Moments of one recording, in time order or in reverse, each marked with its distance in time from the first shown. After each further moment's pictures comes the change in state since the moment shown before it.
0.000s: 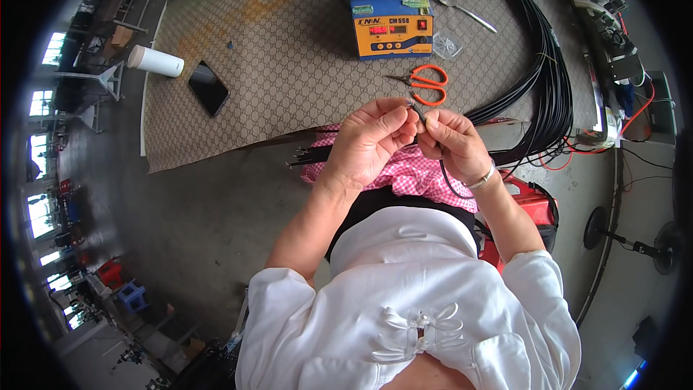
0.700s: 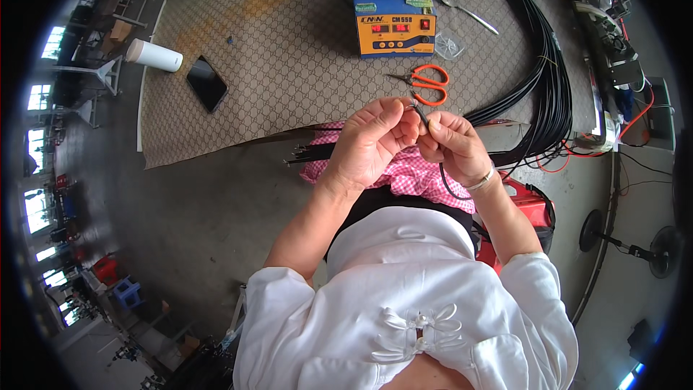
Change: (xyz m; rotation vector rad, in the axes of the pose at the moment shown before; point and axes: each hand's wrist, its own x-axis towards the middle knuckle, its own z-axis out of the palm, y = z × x) left_hand 0.000 -0.004 -0.002 -0.016 -0.043 0.028; right_hand 0.000 0.002 -0.005 0.098 -0.057 0.038
